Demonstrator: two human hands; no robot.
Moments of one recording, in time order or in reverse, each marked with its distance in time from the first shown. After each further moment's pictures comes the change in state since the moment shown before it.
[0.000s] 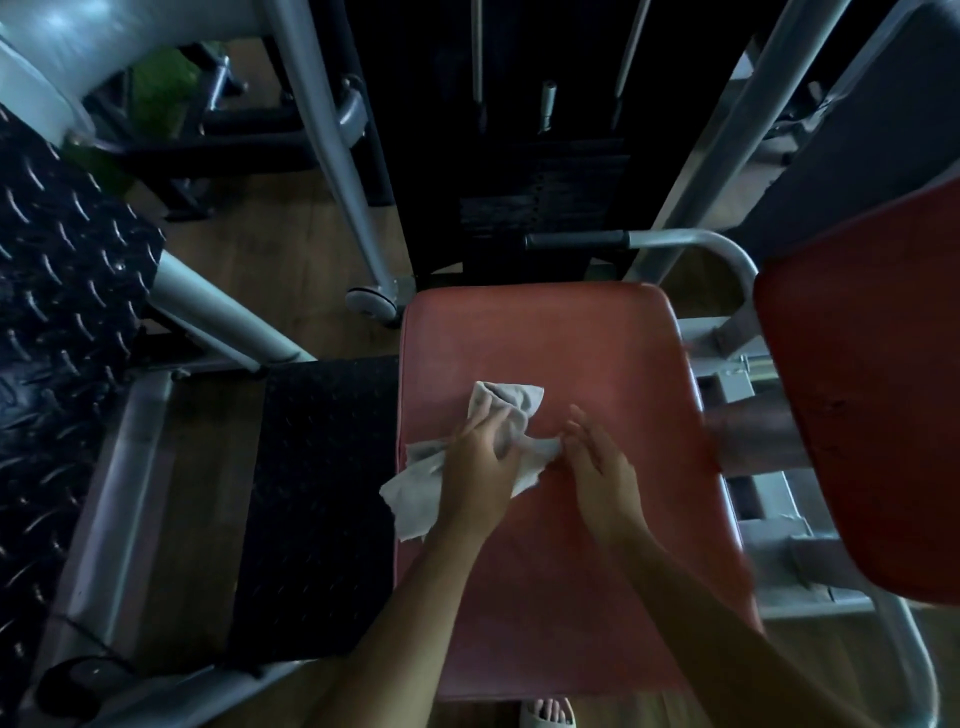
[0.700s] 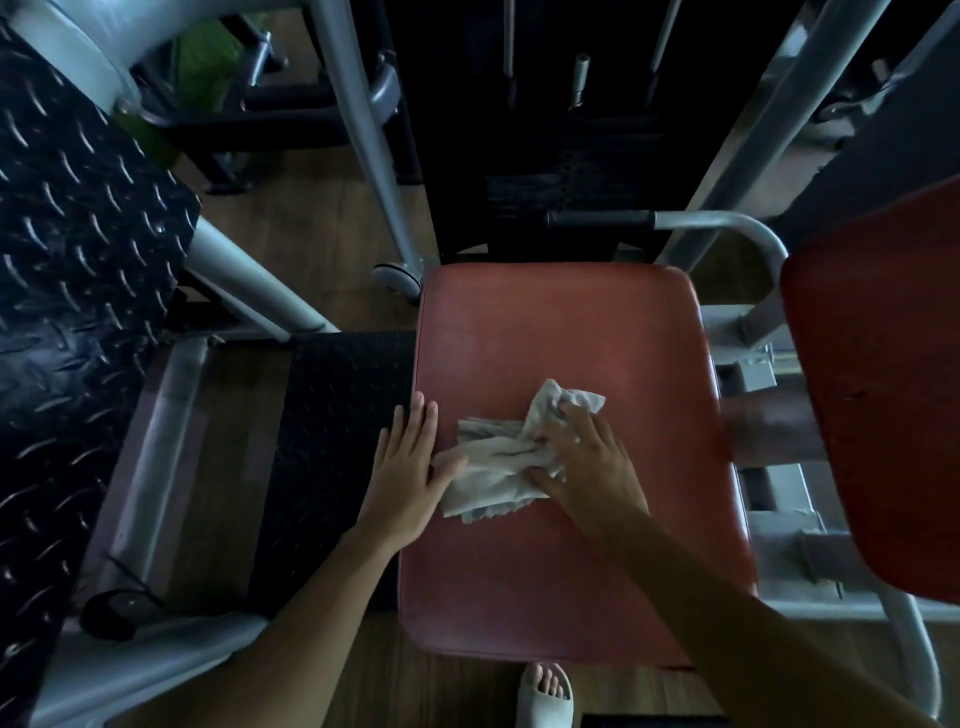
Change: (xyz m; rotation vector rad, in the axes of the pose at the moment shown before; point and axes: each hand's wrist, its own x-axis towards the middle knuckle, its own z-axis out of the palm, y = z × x) left_hand -0.045 -0.086 -0.051 0.514 -0.153 -0.071; right_hand -0.005 0.015 0.002 -0.808 -0.241 -0.432
